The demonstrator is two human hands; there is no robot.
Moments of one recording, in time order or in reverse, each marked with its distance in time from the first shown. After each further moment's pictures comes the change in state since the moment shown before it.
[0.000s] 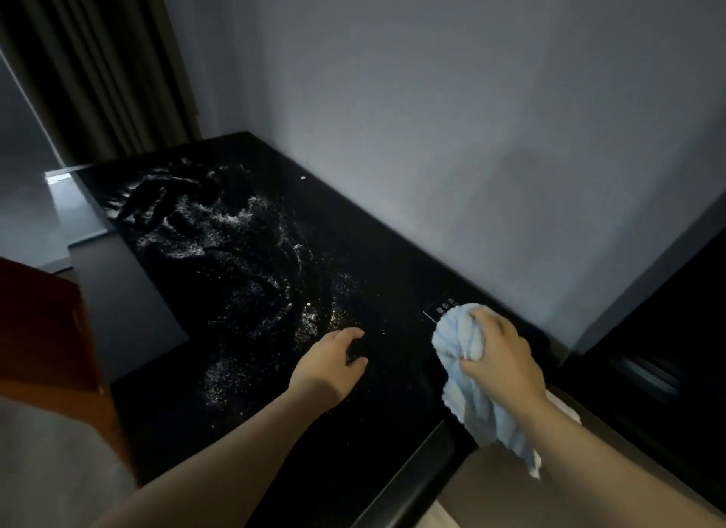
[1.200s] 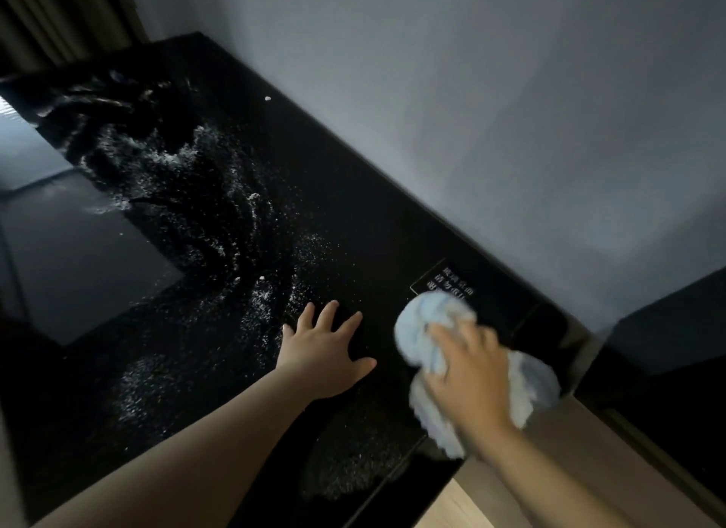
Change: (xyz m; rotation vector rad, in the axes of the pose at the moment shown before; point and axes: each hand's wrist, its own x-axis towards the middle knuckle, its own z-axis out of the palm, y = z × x) left_hand 0.079 -0.002 0.057 0.529 -0.308 -0.125; right_hand 0.038 0.037 0.081 -0.172 0.170 -0.295
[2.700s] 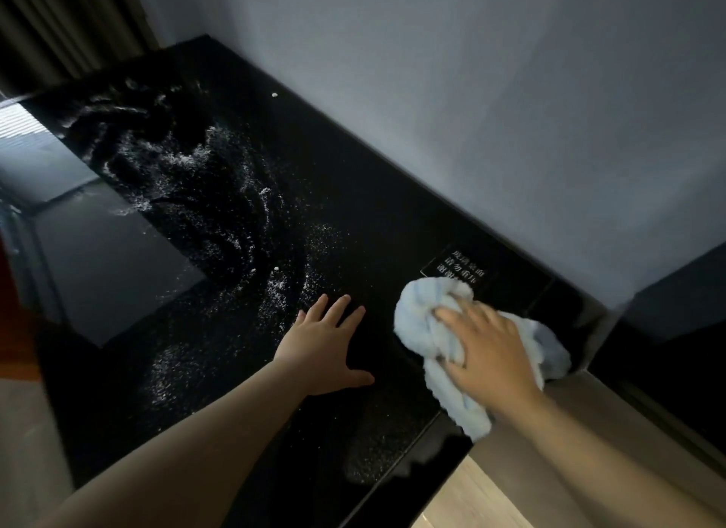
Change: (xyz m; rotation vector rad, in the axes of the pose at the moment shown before) left_hand -0.013 -0.018 0.000 0.166 0.001 0.146; right_hand 0.004 0.018 0.001 0.024 -0.093 -0.211
